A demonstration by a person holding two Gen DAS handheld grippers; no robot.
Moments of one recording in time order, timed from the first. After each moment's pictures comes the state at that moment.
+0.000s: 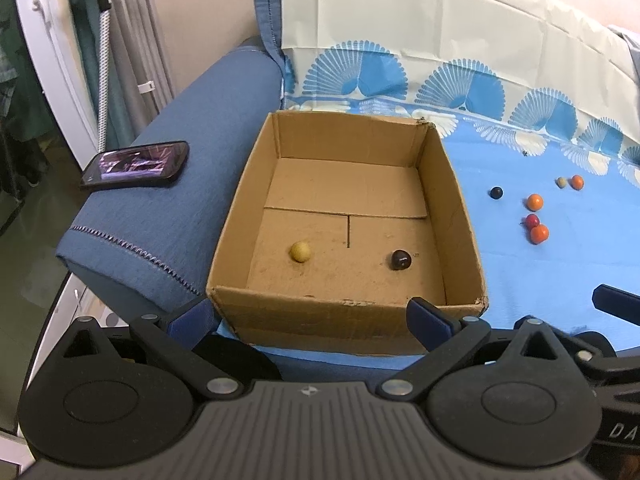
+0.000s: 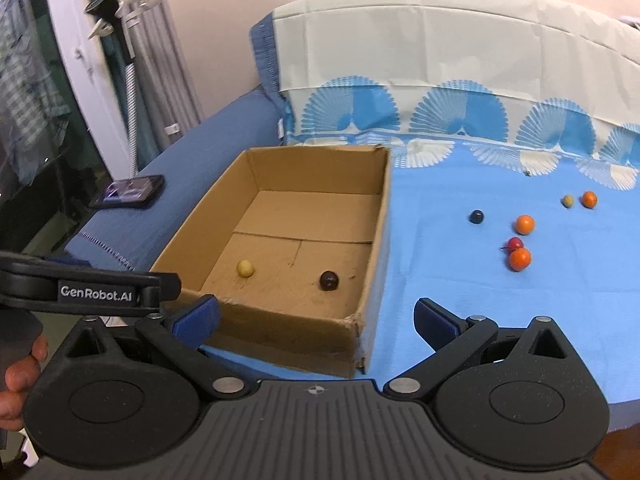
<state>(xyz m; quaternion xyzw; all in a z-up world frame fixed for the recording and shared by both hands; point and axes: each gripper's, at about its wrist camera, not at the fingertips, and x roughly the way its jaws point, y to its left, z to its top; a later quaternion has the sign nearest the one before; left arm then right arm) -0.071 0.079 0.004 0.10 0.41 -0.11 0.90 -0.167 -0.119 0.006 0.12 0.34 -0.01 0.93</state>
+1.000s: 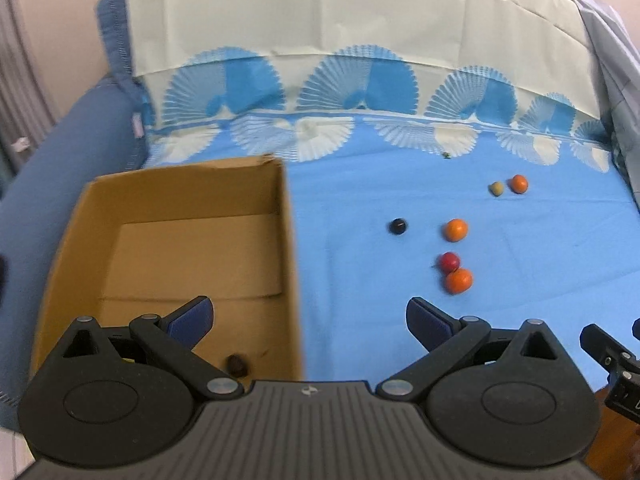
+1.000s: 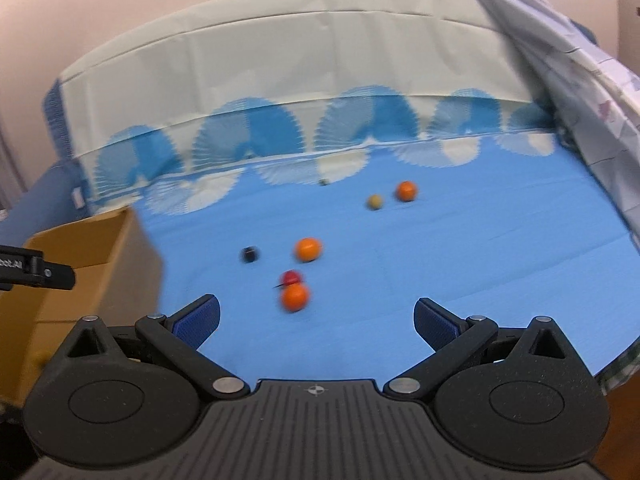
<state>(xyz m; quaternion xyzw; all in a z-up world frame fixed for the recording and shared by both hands) 0.025 -0.139 -0.025 0.12 0.43 -0.20 0.87 -0.169 -0.338 -0.041 0.16 0.31 -0.24 0.91</state>
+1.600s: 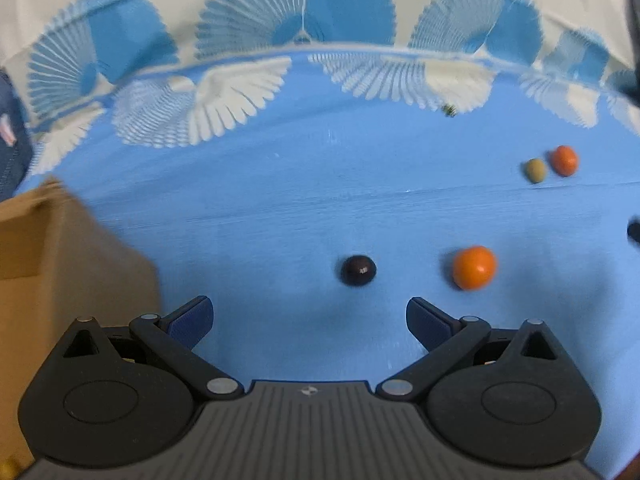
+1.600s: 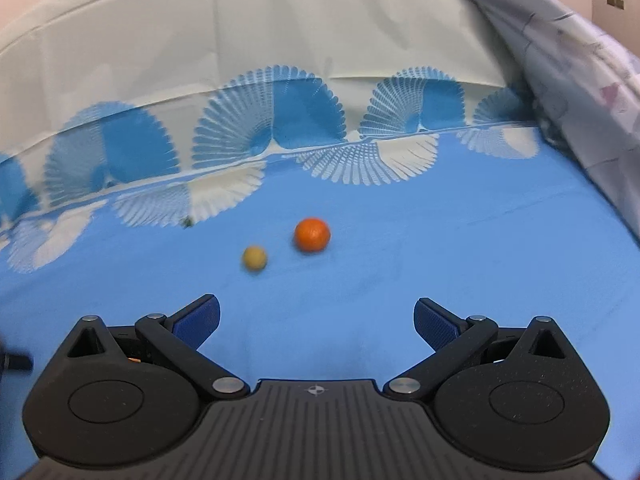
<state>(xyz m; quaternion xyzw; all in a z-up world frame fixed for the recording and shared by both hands) 0.168 -0.310 -0.172 0.17 0.49 -0.21 0.83 -0.032 -0.554 -0.151 0.15 0.30 -0.31 0.89</state>
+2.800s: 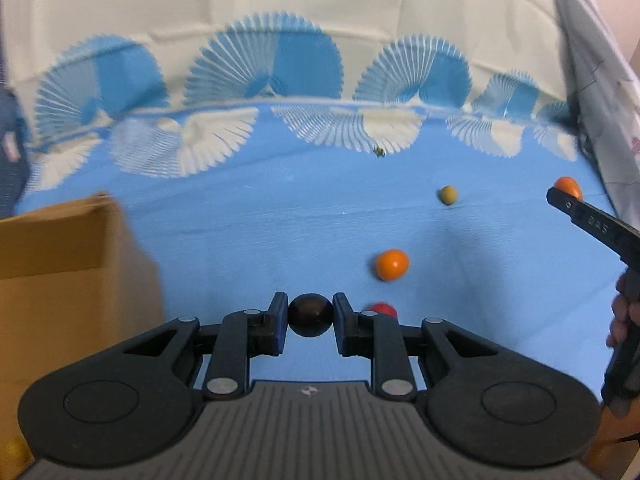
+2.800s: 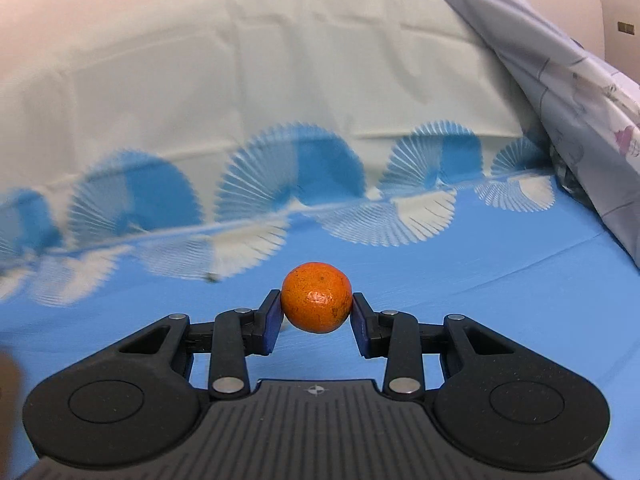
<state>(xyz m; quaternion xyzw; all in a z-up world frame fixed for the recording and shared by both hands) 0.092 -0.252 -0.077 0.12 0.44 -0.28 0.84 -0.050 -0.531 -0.100 0.14 0.24 -0.27 0.92</state>
